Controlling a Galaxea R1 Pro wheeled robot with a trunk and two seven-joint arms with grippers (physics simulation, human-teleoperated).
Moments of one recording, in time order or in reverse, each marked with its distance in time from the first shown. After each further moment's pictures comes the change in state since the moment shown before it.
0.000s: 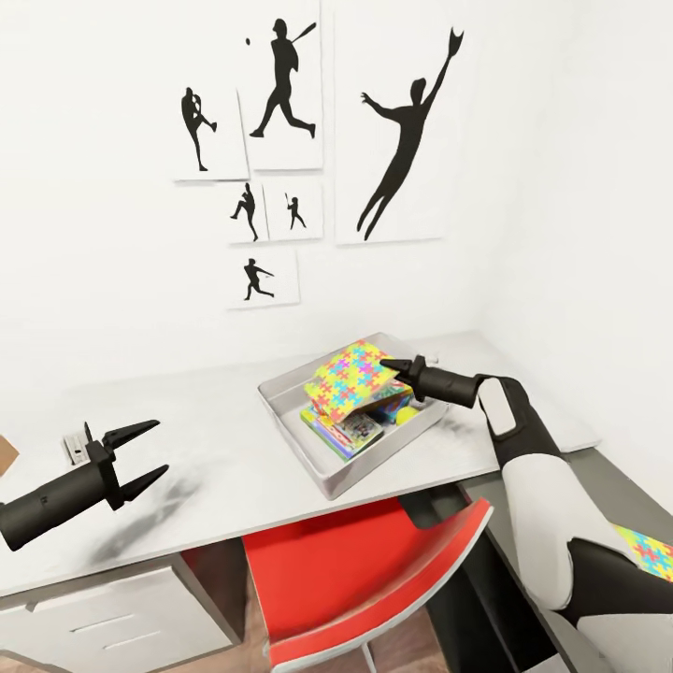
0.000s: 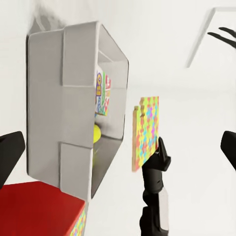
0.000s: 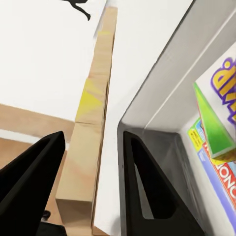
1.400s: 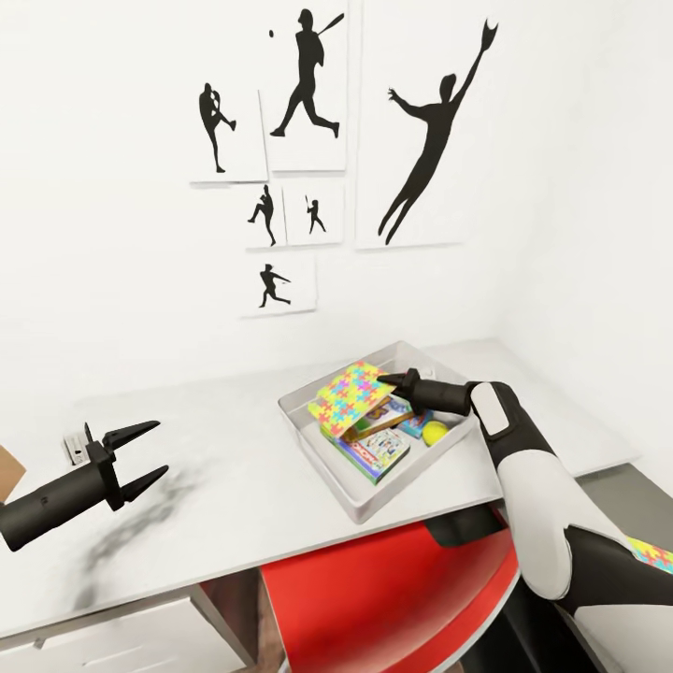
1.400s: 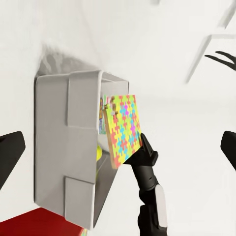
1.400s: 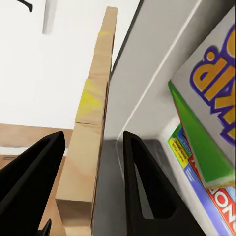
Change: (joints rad) left arm 0.001 0.000 0.000 0.001 -0.002 0.000 0.001; right arm -0.027 0.002 -0.007 0.115 -0.004 -0.001 -0.148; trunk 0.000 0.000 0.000
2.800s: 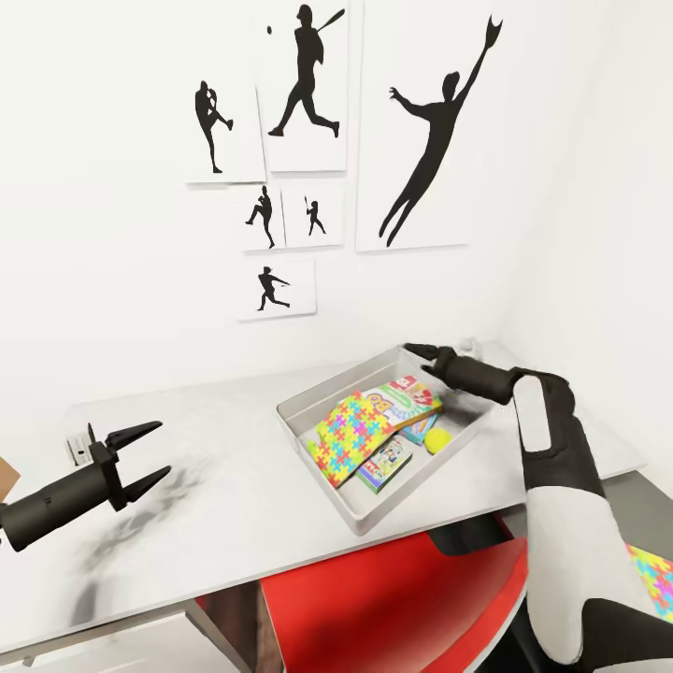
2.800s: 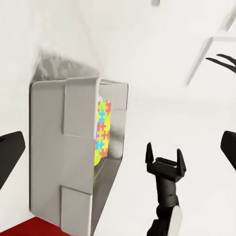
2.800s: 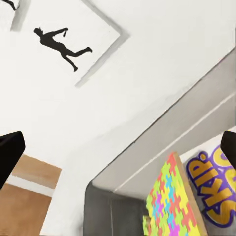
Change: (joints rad) left arm 0.000 -0.008 -0.005 -0.001 -0.002 0.000 0.002; right arm 0.163 -0.013 0.007 -0.550 0.006 0.002 0.000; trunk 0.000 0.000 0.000
